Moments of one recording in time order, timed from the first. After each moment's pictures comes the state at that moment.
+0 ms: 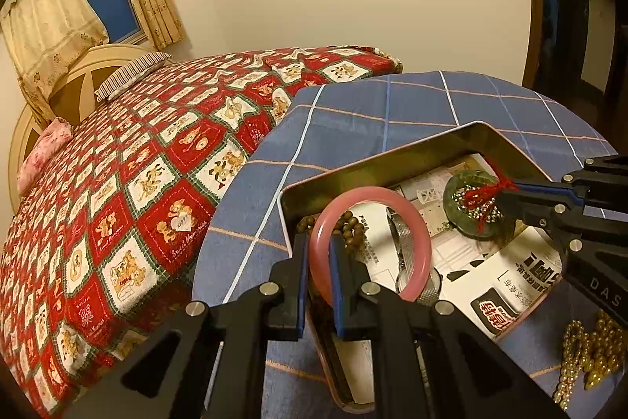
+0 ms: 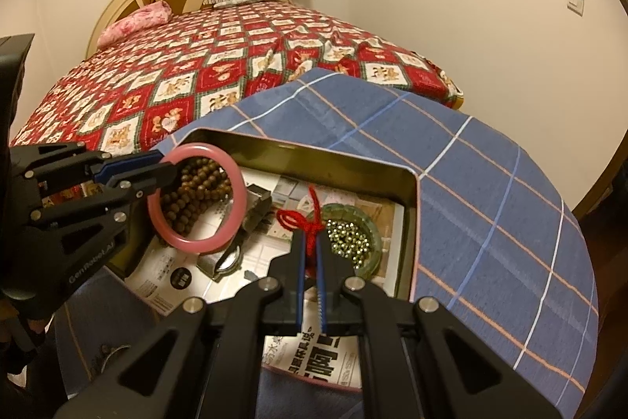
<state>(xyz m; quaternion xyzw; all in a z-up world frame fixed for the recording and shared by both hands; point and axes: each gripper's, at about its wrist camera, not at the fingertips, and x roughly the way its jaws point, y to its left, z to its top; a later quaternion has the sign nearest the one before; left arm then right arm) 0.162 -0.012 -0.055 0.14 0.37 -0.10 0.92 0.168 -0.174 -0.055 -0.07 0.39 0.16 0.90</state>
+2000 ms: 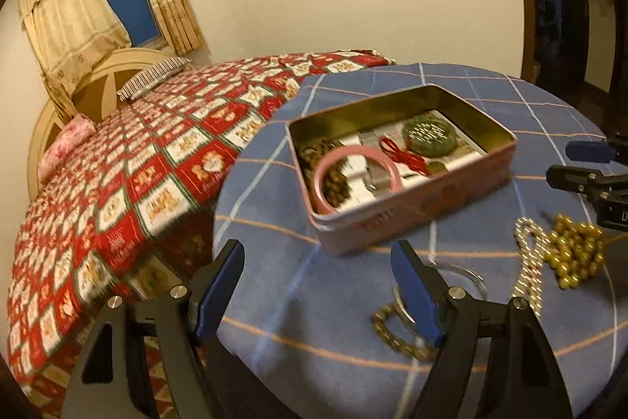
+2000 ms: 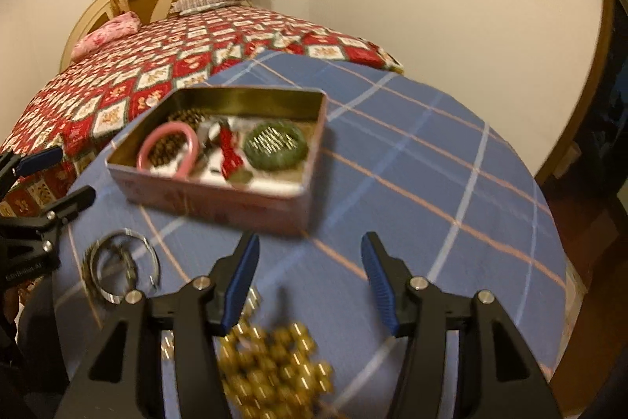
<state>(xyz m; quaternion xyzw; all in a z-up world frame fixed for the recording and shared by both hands) 0.036 -0.001 -0.059 0.14 0.34 -0.07 0.93 0.069 -0.239 -0.062 -0.04 0.39 0.09 0.92</state>
